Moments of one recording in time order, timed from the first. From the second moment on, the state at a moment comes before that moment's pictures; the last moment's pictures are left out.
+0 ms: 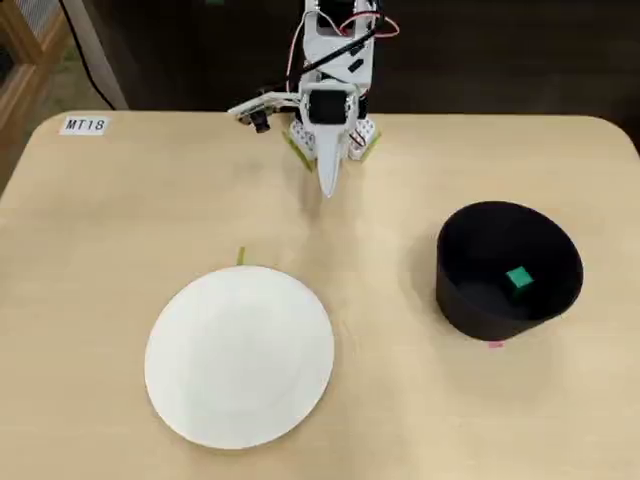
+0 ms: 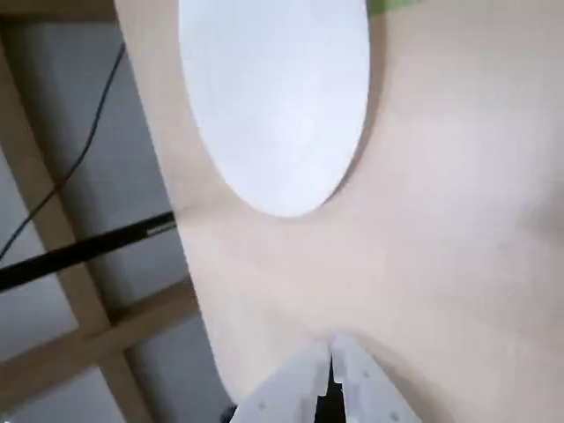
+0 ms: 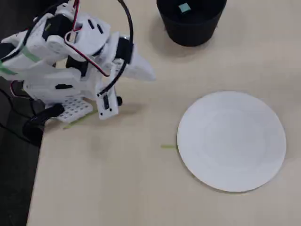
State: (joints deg) arm 4.5 183.4 157.1 71.9 0.6
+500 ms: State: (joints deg) arm 1.6 183.4 164.9 69.5 0.4
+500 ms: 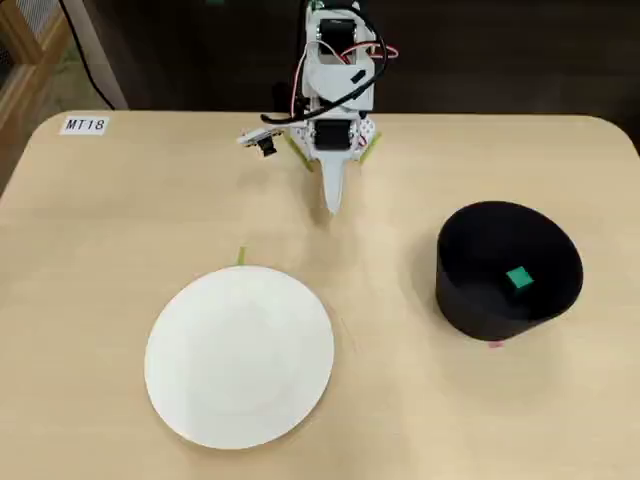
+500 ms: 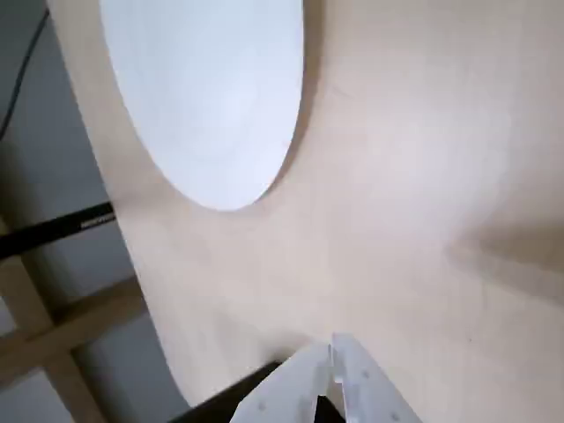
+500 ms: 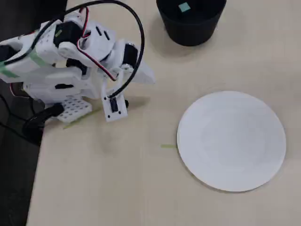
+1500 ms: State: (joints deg) arm 0.6 183.4 167.2 68.5 -0.4
